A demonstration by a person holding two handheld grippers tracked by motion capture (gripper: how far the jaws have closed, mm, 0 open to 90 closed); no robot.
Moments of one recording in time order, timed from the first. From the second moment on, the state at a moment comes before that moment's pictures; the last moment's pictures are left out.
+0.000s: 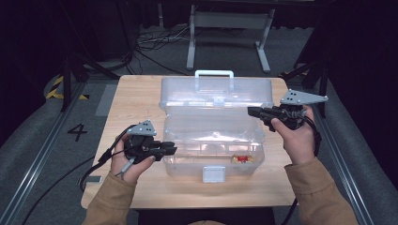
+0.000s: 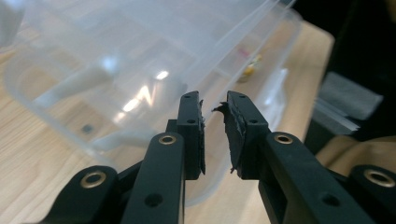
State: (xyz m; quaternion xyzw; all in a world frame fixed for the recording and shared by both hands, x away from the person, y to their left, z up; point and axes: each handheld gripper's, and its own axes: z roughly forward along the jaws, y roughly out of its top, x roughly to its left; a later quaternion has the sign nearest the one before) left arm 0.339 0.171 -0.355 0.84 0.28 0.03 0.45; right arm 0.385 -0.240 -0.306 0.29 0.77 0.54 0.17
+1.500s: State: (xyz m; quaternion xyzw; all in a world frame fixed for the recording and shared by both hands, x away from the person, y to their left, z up) left arm 0.331 0.187 -0.337 0.82 0.31 0.06 0.48; right arm 0.345 -0.261 -0.337 0.29 0.80 0.51 0.14
